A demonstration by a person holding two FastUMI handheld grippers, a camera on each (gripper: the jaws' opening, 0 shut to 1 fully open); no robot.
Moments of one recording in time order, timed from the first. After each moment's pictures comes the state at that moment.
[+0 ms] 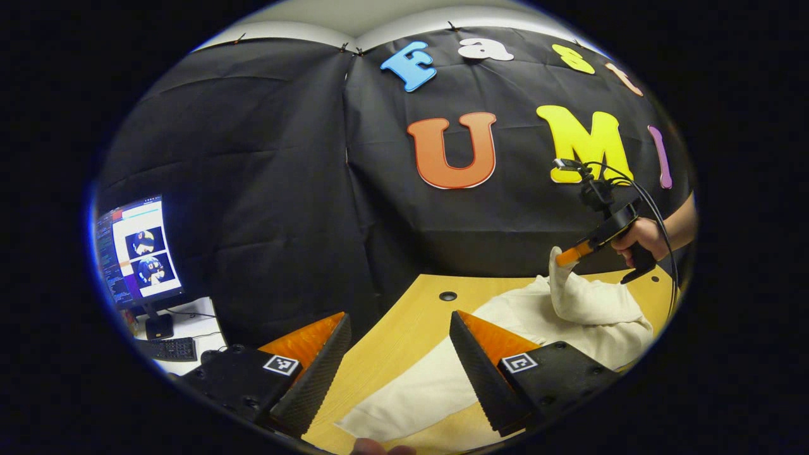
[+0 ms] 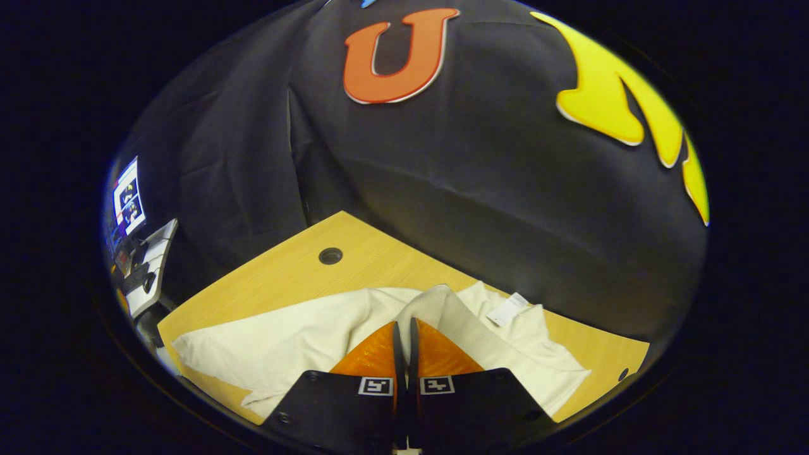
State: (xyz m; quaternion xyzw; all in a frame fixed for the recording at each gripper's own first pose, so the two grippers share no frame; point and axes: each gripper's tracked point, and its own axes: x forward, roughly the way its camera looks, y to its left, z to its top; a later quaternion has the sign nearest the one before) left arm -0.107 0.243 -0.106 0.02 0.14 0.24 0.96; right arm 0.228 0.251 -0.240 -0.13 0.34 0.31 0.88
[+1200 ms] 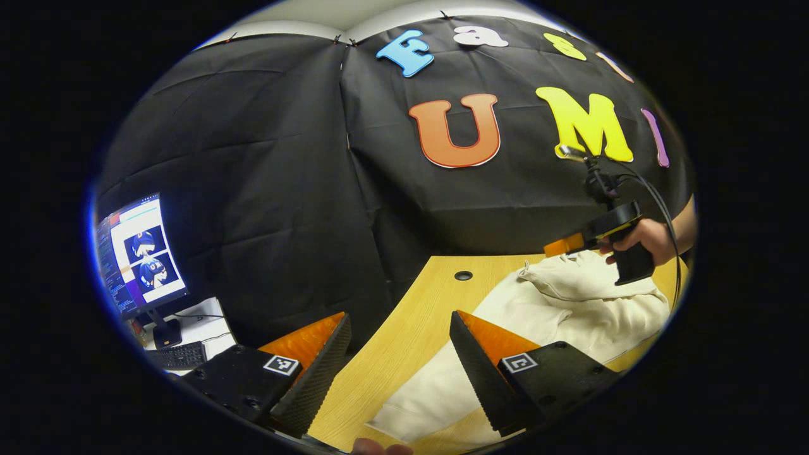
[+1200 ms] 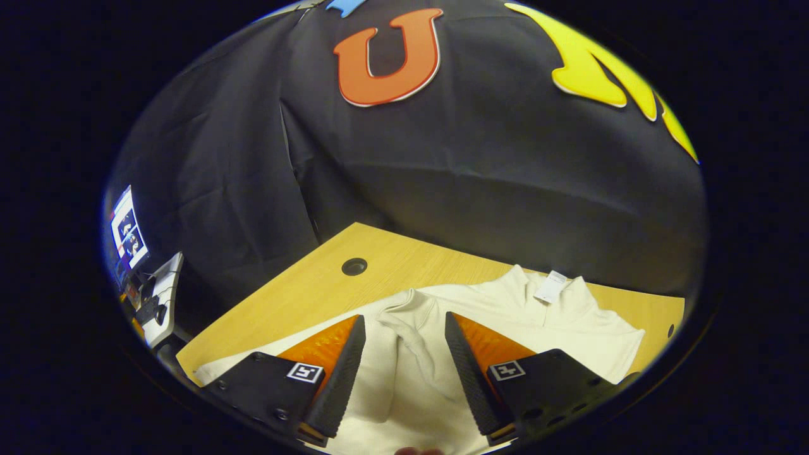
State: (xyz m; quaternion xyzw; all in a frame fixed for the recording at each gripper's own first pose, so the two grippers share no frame) left arm -0.124 0.268 -0.137 0.05 0.17 0.22 0.96; right arm 0.184 0.258 -0.222 0.00 0.30 0.27 0.91
